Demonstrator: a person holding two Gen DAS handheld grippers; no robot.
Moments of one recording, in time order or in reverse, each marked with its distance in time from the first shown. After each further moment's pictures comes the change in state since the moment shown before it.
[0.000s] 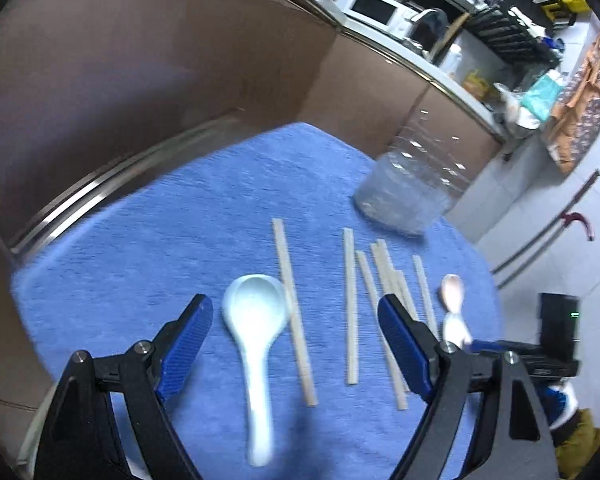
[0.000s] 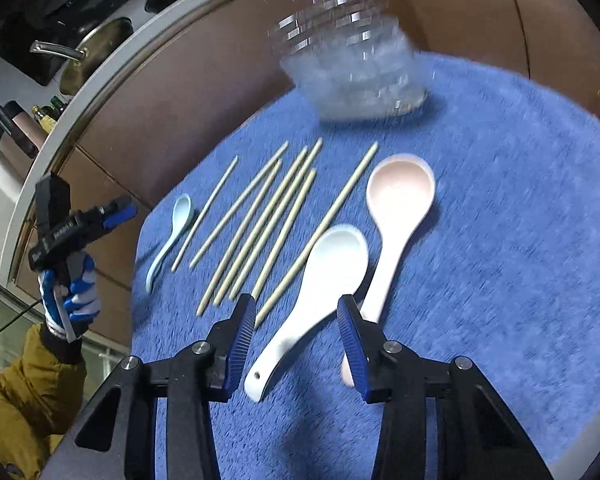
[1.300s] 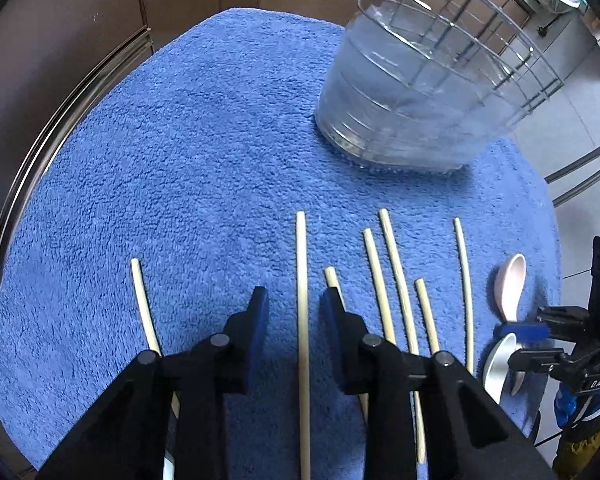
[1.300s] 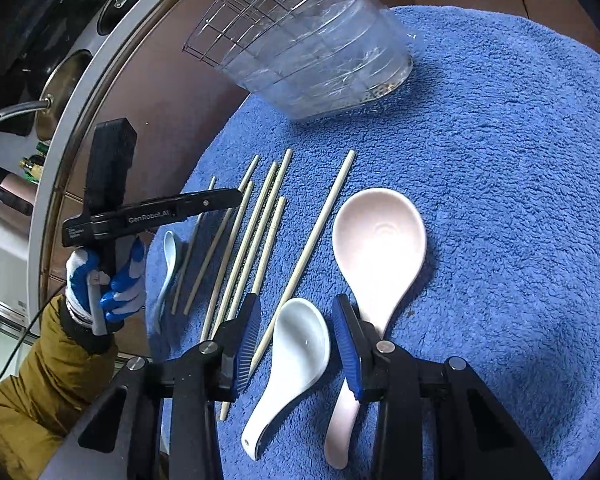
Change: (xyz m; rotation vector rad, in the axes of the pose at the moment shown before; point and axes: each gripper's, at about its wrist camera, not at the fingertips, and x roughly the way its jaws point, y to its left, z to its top) left arm 0.192 -0.087 0.053 0.208 0.453 0.179; right arm 0.028 -0.054 0.057 0.160 0.104 0.121
